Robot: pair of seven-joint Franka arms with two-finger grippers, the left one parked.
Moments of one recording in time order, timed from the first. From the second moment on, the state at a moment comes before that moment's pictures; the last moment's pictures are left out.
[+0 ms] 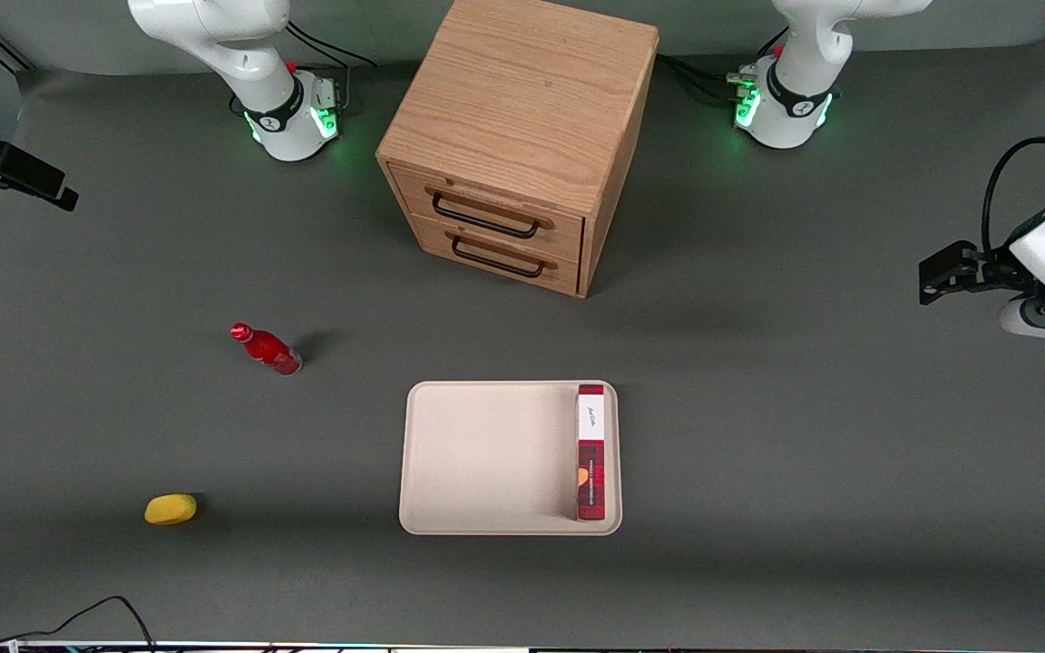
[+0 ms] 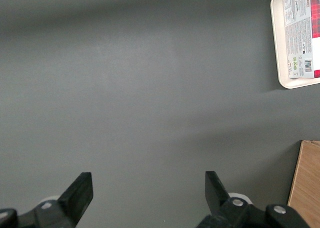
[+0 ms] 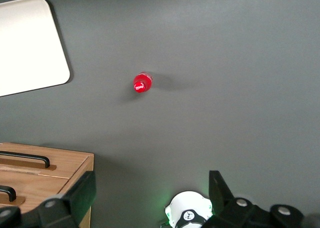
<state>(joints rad) 0.02 -0.02 -0.01 -1.41 0.00 1.27 0.22</state>
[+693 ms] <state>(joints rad) 0.03 -0.01 -0.01 -1.46 0.01 1.24 0.19</state>
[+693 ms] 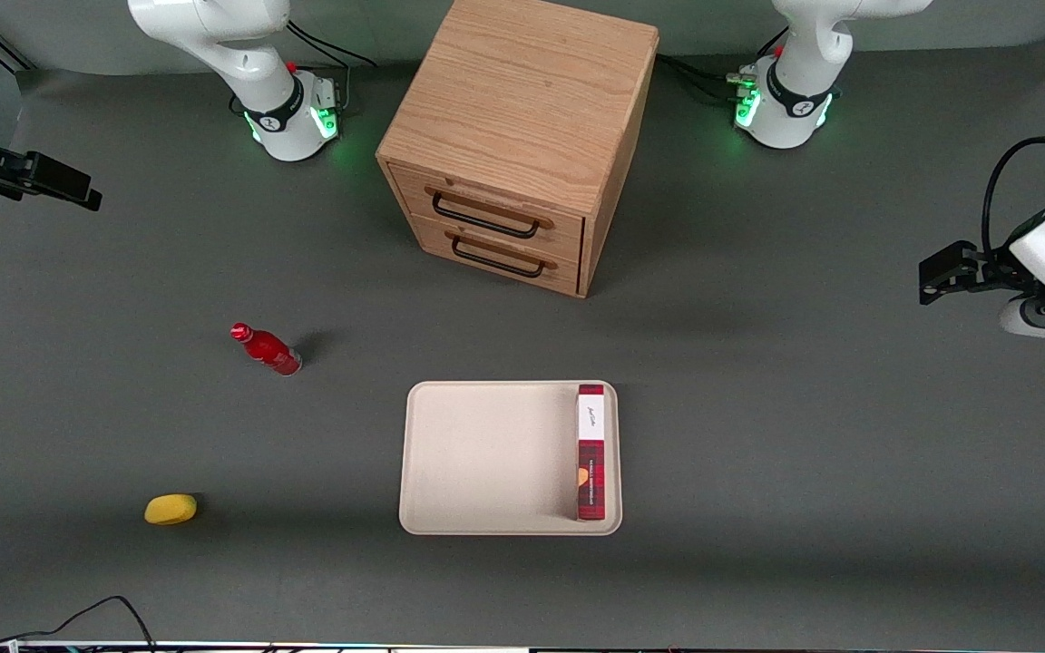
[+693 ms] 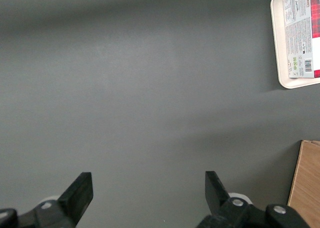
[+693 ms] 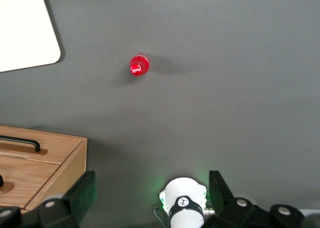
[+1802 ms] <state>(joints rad) 0.03 0.07 0.00 -2.09 0.01 2.13 0.25</state>
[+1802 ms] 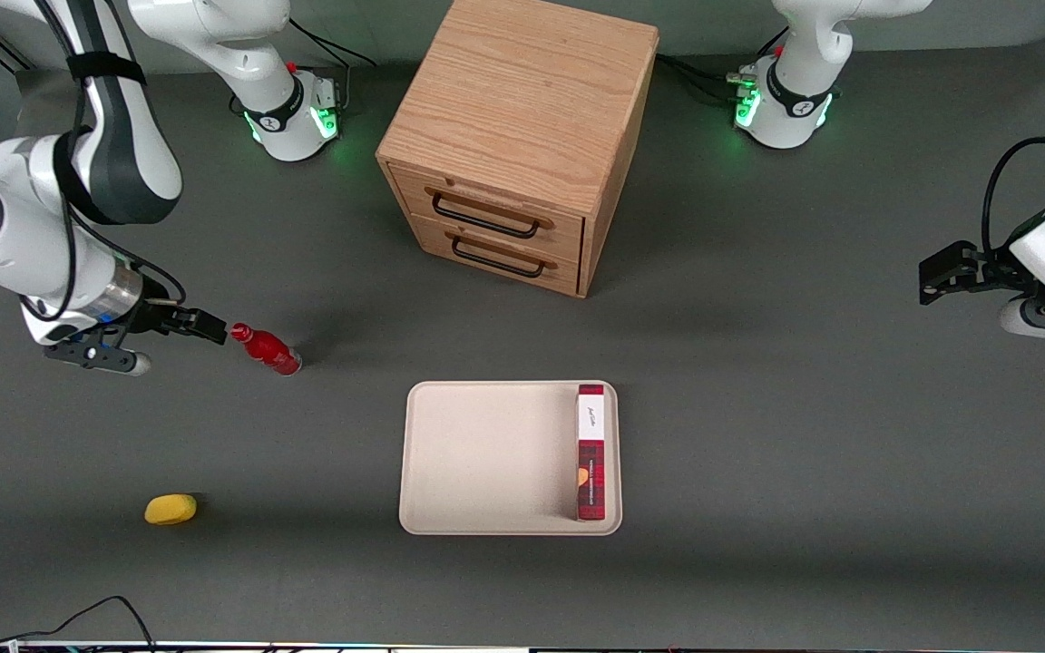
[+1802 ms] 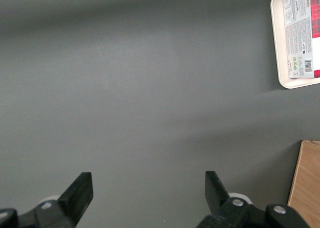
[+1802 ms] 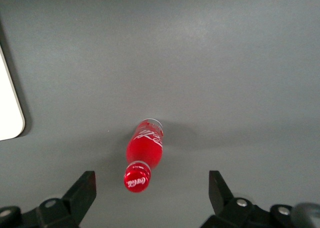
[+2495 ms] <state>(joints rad) 0.05 0.11 0.02 -2.24 0.01 2.34 0.32</state>
